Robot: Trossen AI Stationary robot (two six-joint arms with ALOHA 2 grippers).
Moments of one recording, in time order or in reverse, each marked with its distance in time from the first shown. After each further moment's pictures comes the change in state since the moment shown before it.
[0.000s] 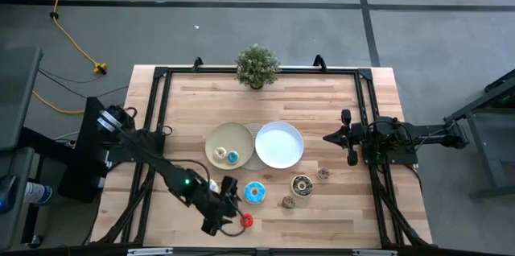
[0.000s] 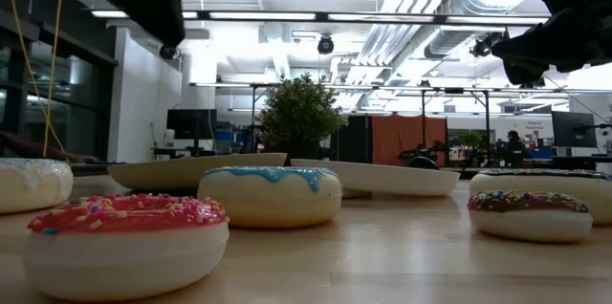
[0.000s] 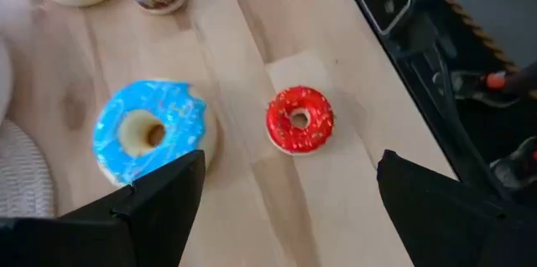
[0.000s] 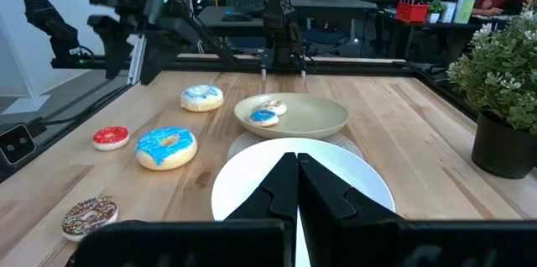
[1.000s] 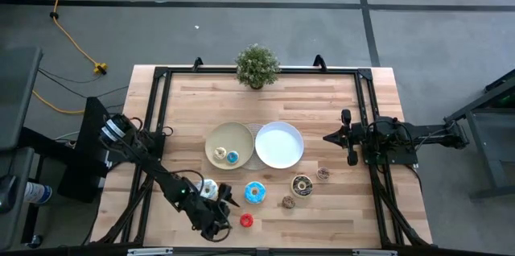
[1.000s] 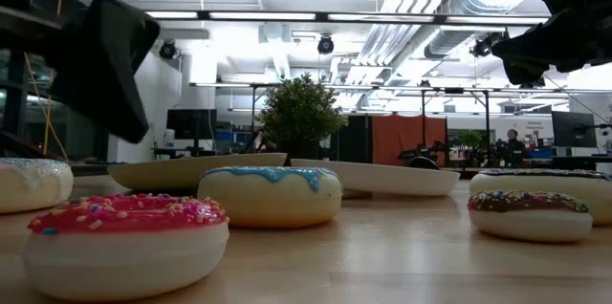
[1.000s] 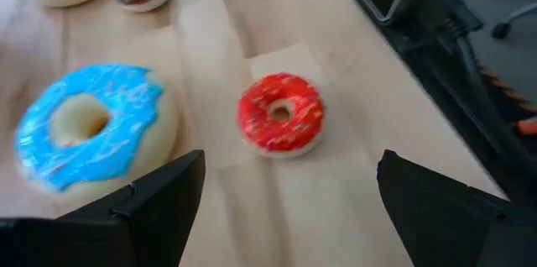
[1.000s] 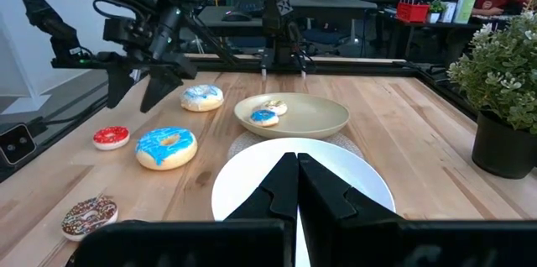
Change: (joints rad) left arm -0.096 0.097 -0.283 0.560 -0.176 -0.030; right arm 0.000 -0.001 0.000 0.000 0.000 0.000
